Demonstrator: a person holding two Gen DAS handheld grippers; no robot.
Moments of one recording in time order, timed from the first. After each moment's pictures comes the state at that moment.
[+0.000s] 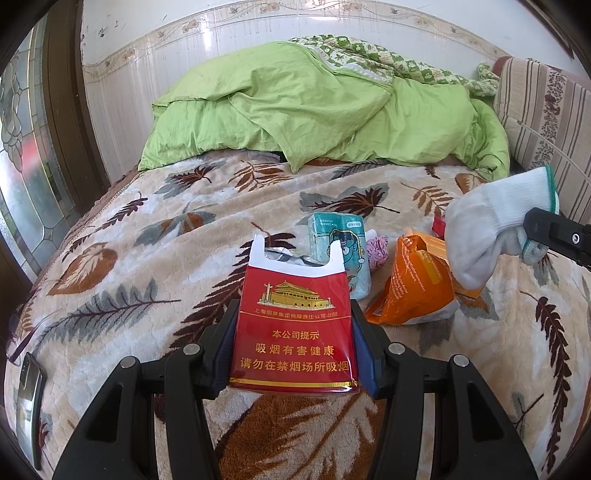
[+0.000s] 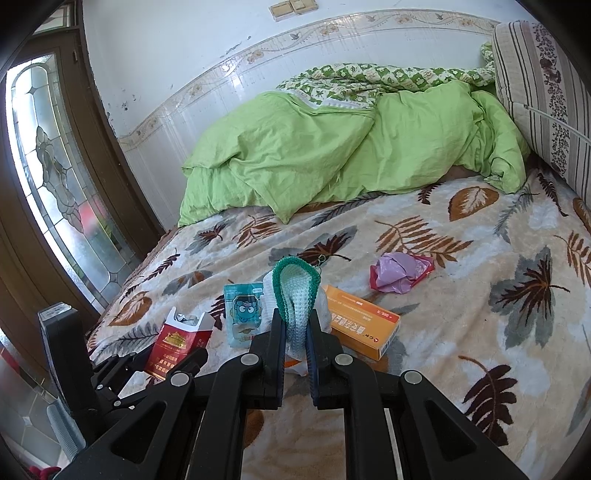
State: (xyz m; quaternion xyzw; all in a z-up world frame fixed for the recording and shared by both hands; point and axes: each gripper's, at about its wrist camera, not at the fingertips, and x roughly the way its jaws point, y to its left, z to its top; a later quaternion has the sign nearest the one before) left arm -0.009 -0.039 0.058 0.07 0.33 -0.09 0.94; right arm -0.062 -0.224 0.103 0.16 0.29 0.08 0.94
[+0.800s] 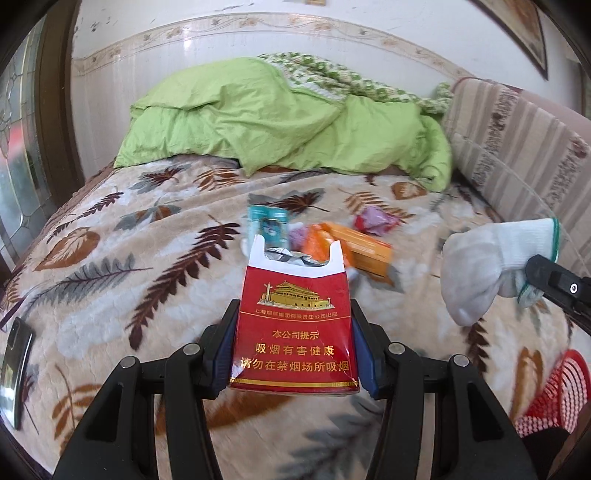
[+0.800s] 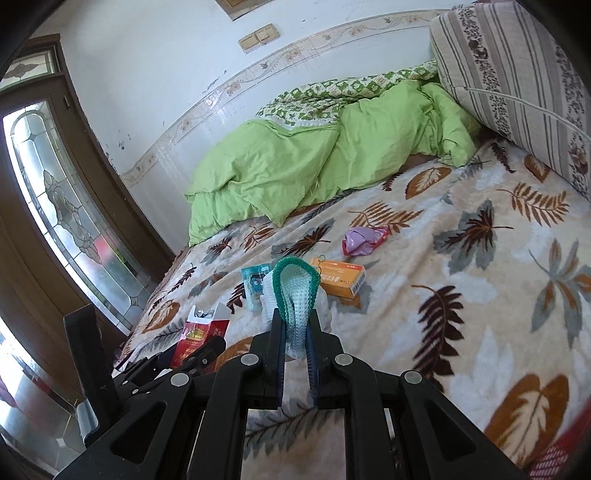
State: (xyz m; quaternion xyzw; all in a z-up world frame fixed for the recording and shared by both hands) left arm -0.112 -0.050 0.092 0.03 0.33 -0.18 0.93; right arm -0.198 -0.253 0.125 0.24 0.27 0.05 0.93
